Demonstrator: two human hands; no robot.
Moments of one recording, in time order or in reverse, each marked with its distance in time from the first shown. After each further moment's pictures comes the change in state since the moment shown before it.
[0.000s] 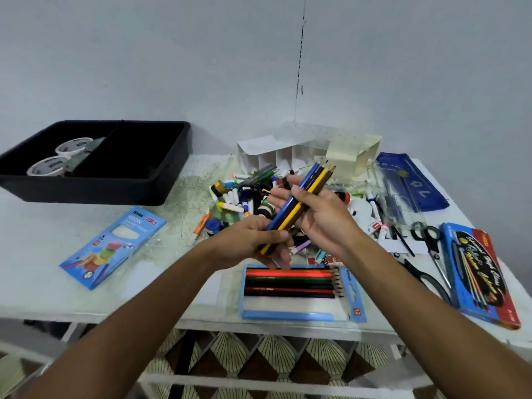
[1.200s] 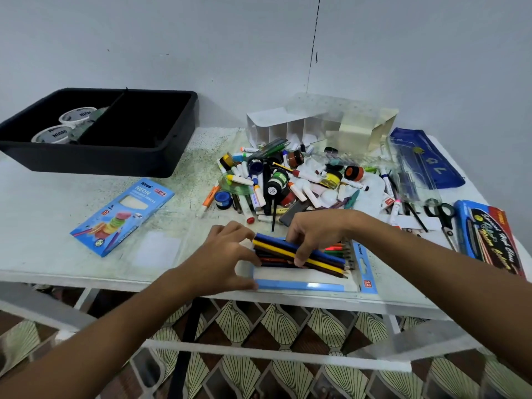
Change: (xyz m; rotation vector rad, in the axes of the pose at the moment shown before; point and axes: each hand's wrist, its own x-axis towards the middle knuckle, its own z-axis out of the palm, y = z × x) left_hand -0.063 -0.085 -0.013 1.212 0.217 0.296; right_hand 0.007 0.026 -0.011 -1.606 -0.761 0.411
